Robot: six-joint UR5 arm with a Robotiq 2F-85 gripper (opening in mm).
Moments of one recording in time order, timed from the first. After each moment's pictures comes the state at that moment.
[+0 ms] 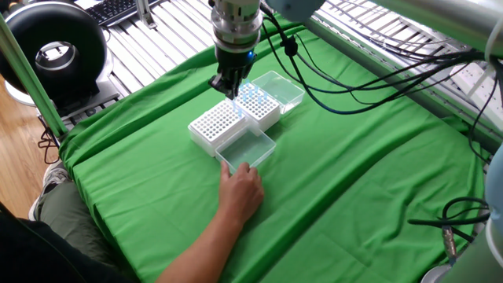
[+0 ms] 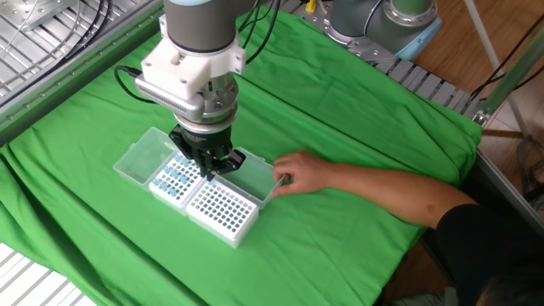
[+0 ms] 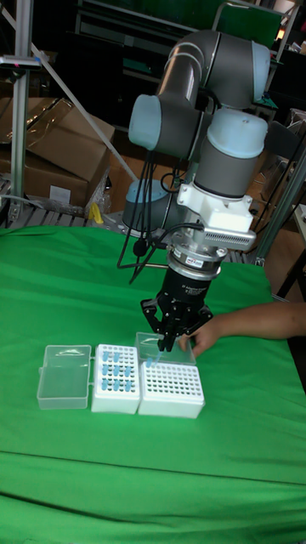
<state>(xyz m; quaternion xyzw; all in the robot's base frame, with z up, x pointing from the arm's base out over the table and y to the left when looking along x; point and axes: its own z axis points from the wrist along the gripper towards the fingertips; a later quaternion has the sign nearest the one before) 0.589 0.056 0.118 -0.09 0.99 -0.01 0.07</state>
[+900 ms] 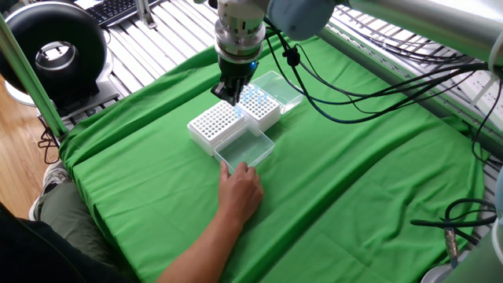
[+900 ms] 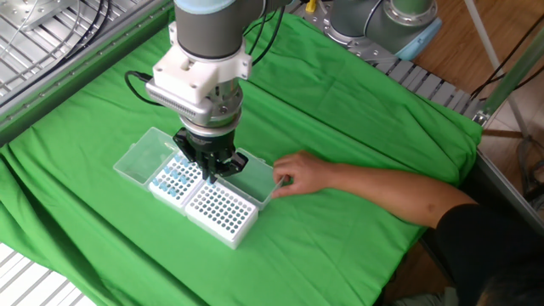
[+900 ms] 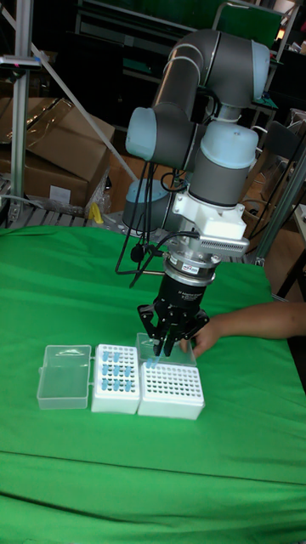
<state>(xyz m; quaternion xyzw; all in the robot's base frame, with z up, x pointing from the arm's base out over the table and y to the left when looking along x) 0.583 0.056 0.099 -0.11 0.99 -0.01 0.08</state>
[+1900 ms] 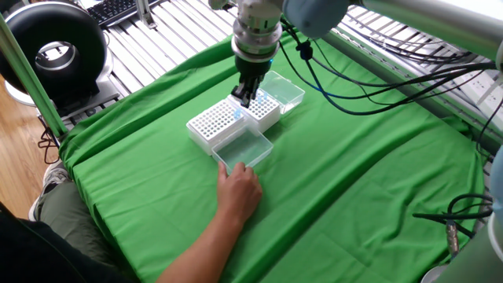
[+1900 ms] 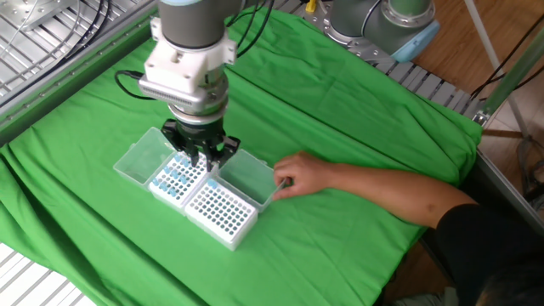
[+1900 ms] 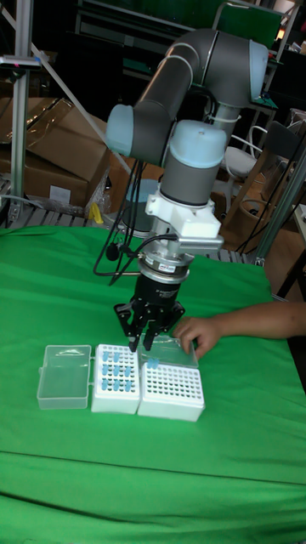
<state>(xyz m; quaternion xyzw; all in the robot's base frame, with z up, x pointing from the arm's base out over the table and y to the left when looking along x) 0.573 0.012 0.088 -0.20 0.98 -0.01 0.06</state>
